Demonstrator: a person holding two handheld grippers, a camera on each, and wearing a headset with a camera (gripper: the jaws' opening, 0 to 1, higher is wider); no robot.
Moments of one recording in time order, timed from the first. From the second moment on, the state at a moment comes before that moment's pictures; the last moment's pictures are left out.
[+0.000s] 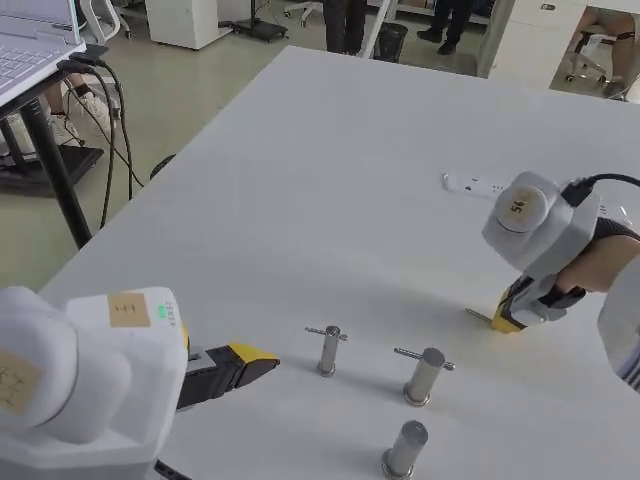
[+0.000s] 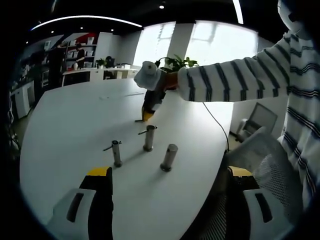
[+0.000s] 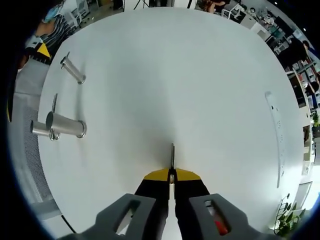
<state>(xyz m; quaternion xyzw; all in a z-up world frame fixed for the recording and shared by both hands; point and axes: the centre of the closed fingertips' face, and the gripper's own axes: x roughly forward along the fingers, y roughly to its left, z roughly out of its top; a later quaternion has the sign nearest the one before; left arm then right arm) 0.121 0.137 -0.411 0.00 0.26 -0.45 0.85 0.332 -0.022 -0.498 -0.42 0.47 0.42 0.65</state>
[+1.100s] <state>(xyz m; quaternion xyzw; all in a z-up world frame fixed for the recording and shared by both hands) 0.121 0.130 -0.408 0.01 0.27 -0.47 0.84 0.268 -0.009 -0.404 -0.40 0.35 0.43 0.73</state>
